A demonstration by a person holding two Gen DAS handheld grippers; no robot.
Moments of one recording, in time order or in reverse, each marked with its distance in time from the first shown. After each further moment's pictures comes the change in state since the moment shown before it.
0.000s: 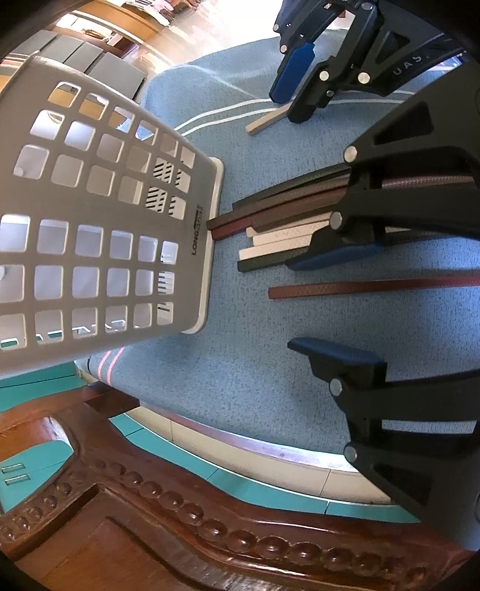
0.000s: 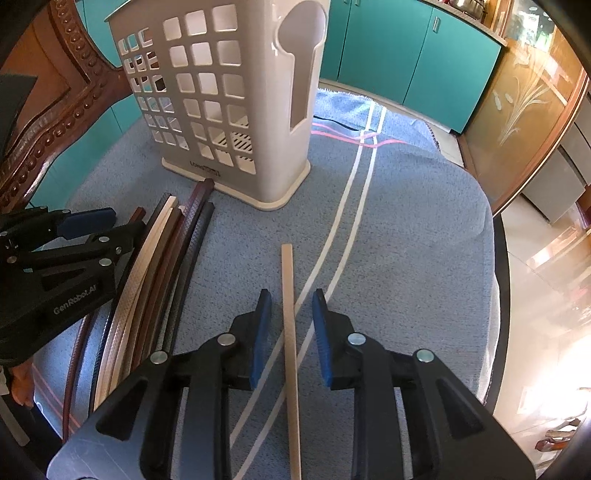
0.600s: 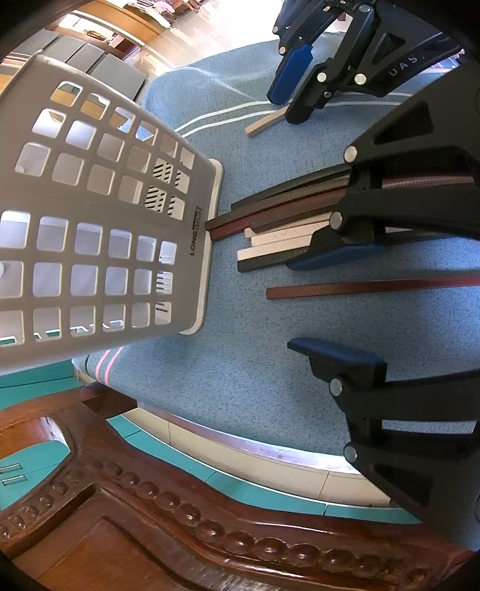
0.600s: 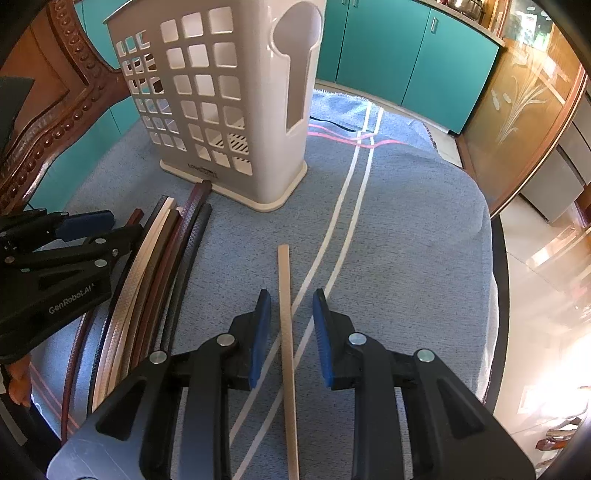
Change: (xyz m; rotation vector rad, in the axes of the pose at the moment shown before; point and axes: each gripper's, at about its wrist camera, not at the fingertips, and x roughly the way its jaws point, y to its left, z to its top) left arm 0.000 0.001 0.000 -0.004 0.002 -0.010; right arm 0.003 -0.002 0.004 0.004 -0.007 -0.013
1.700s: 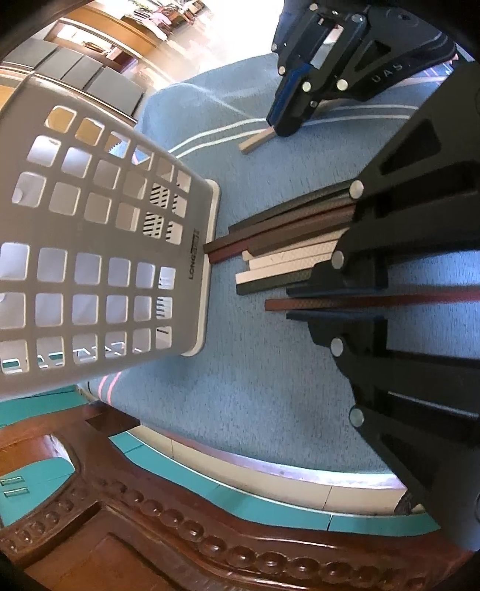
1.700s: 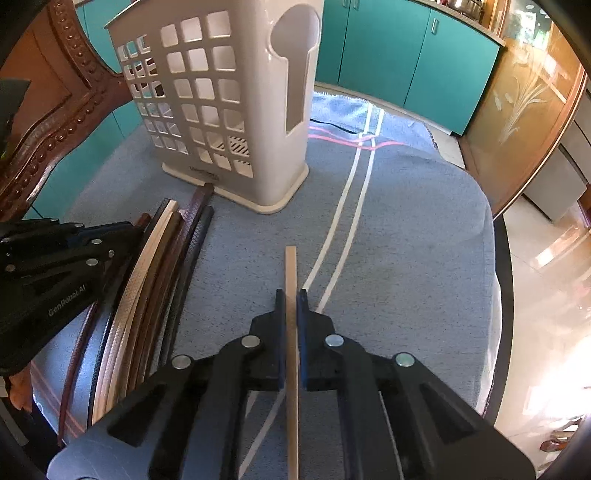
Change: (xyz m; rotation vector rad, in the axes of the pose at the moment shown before) left arm -0.009 -0.012 -0.007 0.009 -0.008 -0.063; right arm -0.001 -0.001 -0.001 0.008 -0.018 0.024
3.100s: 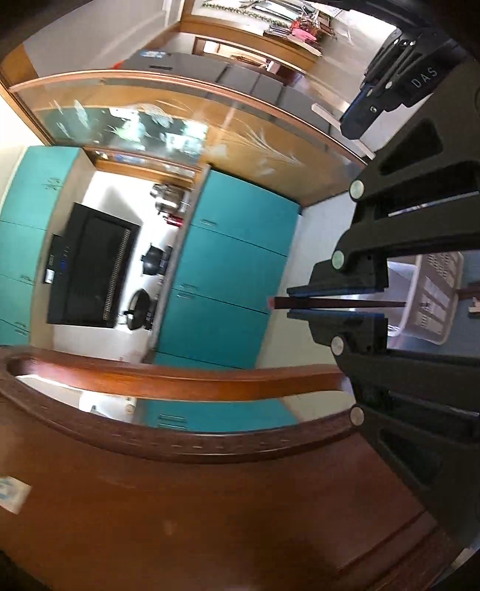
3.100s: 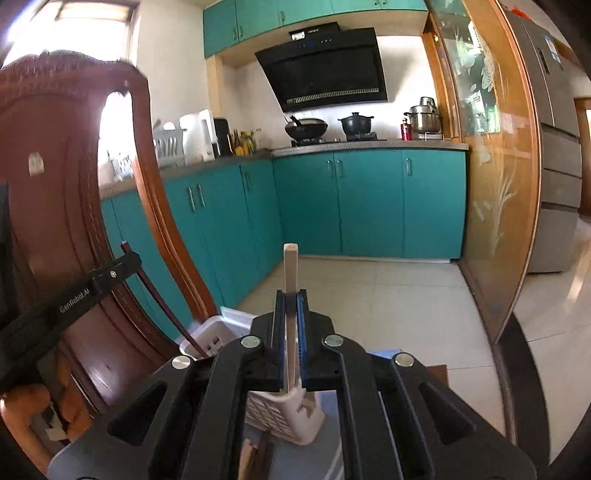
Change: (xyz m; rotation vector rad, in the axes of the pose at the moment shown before) left arm -0.189 0.029 0.065 -0.233 -0.747 -0.039; right arm -0.165 -0.028 0.084 0.139 -0.665 0.086
